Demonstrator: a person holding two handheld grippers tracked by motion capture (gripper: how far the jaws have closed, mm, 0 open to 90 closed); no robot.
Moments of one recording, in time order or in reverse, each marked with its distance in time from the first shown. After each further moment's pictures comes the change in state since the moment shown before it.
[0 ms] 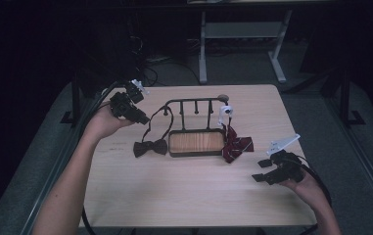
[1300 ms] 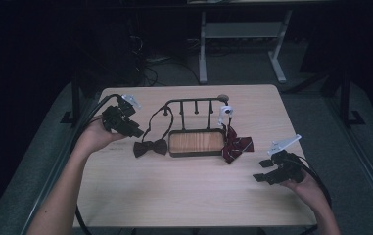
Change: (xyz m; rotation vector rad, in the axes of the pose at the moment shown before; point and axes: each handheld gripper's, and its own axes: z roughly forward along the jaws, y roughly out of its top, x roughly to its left) left arm -0.006 -0.041 0.010 -0.016 -0.035 0.005; right arm -0.003 -0.004 0.001 -0.001 -0.019 0.025
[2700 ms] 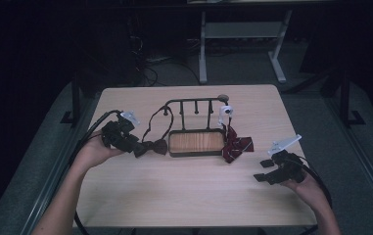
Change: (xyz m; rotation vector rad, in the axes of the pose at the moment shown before) left arm -0.019 -0.032 0.019 0.006 -0.035 0.024; right arm -0.001 -0.001 0.000 0.004 -0.008 0.003
